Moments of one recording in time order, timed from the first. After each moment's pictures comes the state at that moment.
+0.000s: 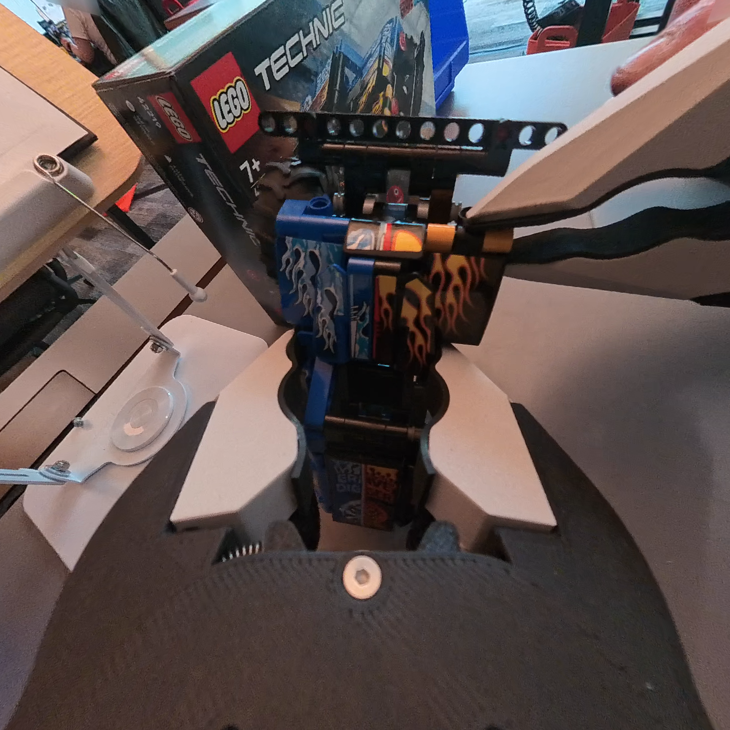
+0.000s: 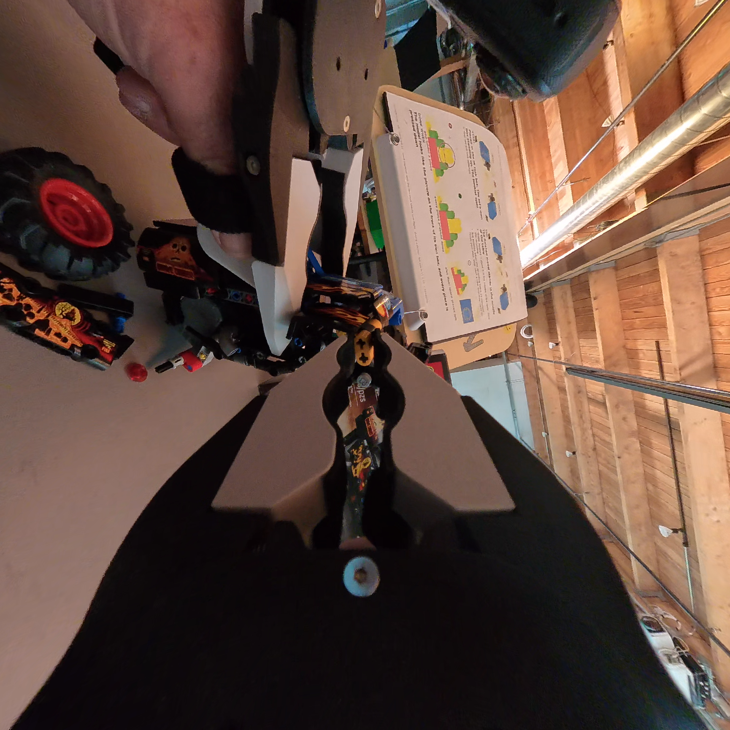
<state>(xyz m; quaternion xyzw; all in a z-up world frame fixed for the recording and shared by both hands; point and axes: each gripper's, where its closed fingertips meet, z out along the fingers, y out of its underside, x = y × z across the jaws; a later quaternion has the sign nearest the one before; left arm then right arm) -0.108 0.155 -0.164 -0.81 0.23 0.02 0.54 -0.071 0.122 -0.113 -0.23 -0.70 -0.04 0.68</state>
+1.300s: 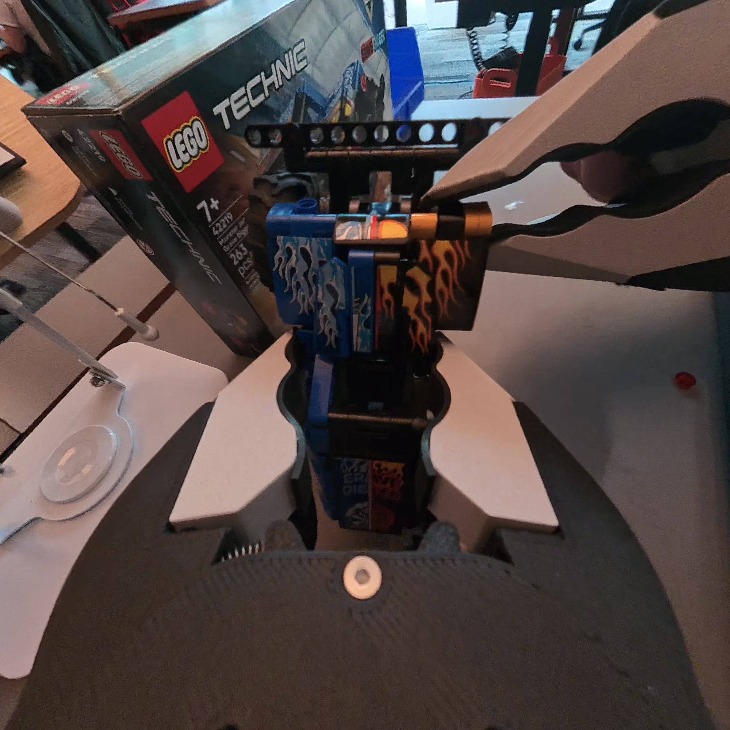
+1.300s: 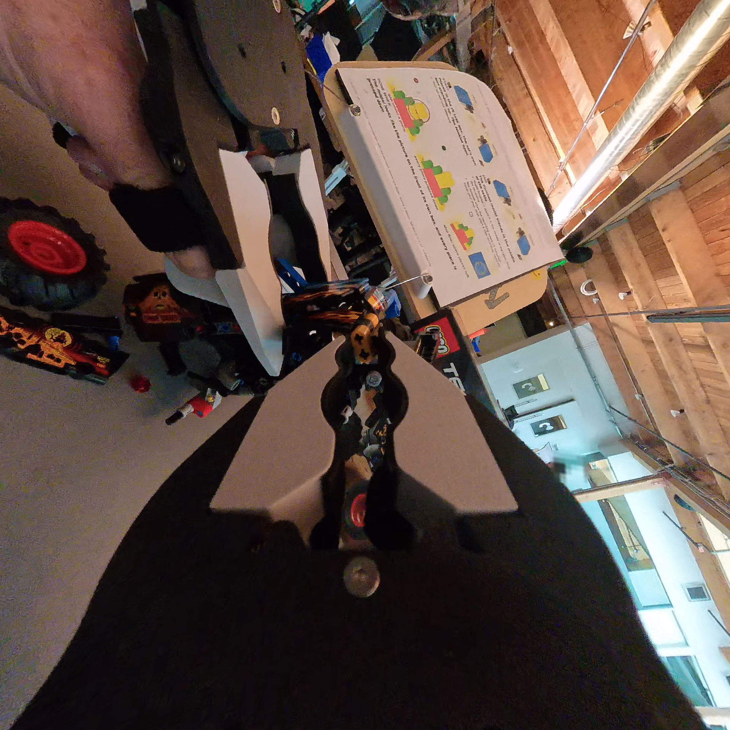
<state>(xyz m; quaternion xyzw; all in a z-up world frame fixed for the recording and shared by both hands) -0.083 0.168 -0.158 -0.81 0.24 -0.05 0.54 -0.063 0.152 -0.104 -0.31 -0.67 0.07 0.67</state>
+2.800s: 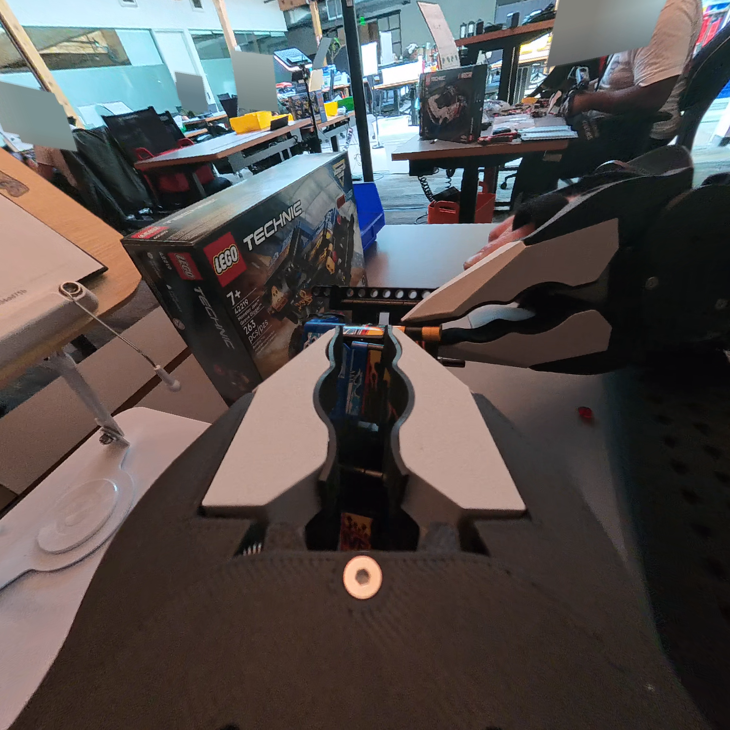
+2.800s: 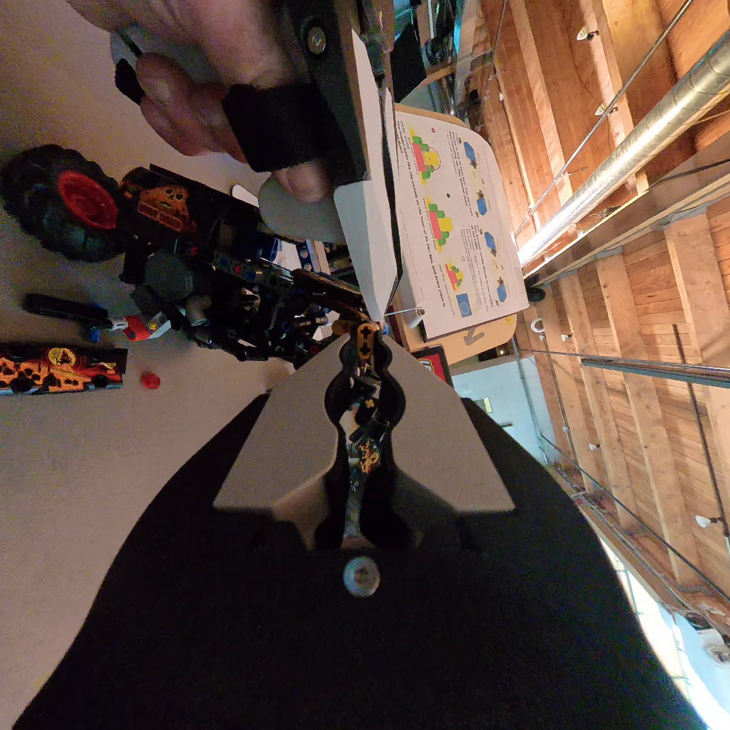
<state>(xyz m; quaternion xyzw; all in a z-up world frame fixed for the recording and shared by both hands) -0.075 0.130 -0.100 -0.73 0.24 -0.11 0.63 -0.067 0.119 -0.107 -0.24 -0.68 0.00 0.69</state>
